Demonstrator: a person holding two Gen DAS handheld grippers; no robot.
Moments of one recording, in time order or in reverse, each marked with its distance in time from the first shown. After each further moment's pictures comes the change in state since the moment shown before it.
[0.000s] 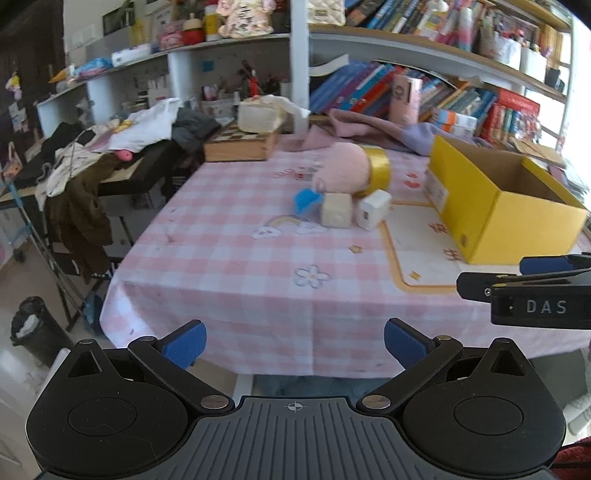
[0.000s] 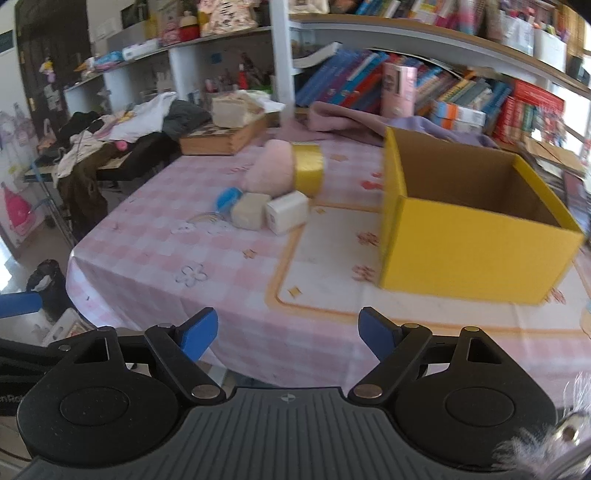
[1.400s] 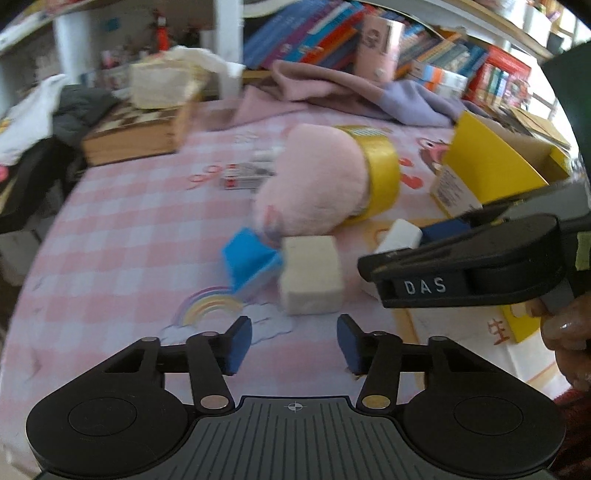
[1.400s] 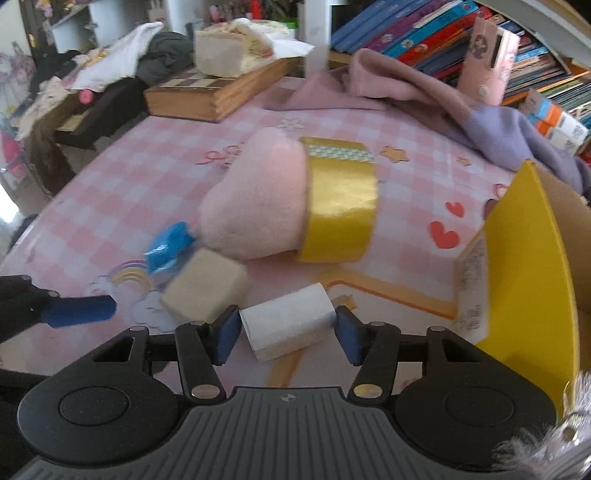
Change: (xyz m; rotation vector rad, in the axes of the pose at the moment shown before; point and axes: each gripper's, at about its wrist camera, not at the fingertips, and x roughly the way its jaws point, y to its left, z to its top) left arm 0.200 -0.025 0.106 0.135 0.173 -0.233; right arm 0.219 -0.026 0.131 -0.114 0.232 0.020
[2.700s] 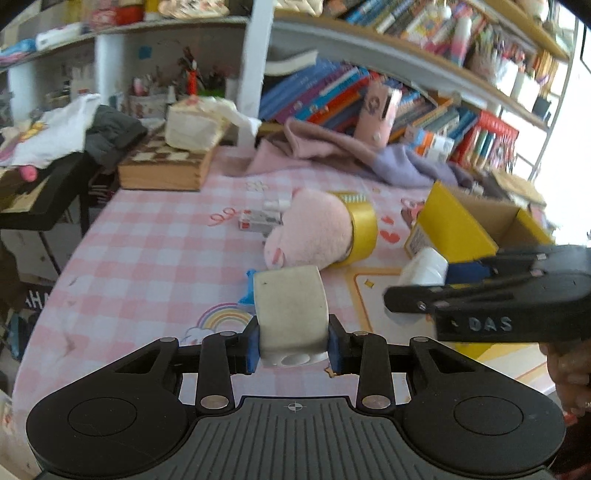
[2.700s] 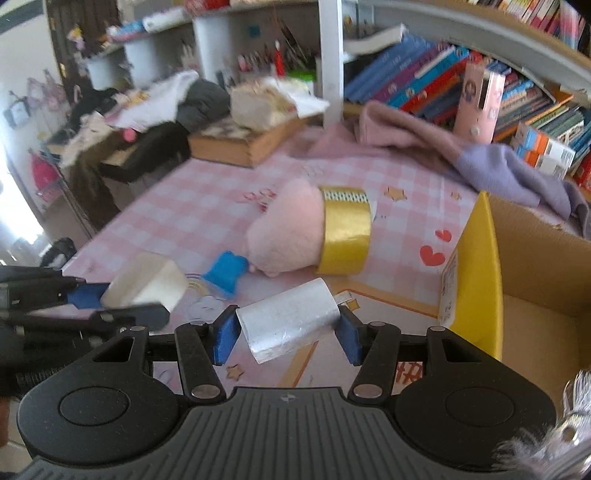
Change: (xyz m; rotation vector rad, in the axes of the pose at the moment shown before) left arm -0.094 0.016 -0.018 -0.134 -0.172 -0.026; right arm -0.090 0.005 -0.029 -0.015 -0.154 0.106
